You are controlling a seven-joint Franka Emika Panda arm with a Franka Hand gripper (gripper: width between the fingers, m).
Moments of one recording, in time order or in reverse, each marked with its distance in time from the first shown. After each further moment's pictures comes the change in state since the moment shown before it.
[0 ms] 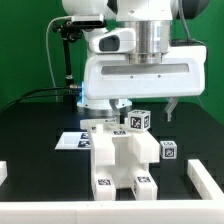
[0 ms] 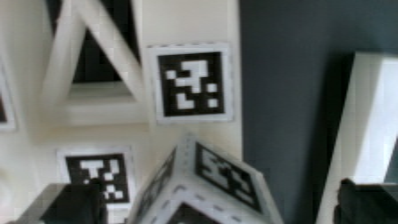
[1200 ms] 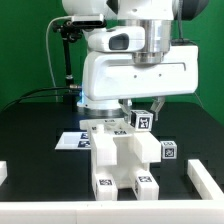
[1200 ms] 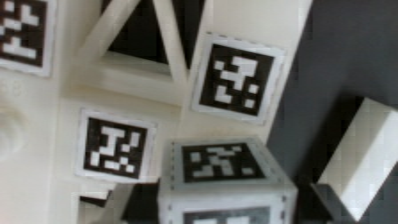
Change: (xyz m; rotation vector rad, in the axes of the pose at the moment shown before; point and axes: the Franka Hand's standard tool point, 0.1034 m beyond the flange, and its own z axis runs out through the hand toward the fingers) arm 0.000 0.001 -0.002 -0.030 -0.002 -0.112
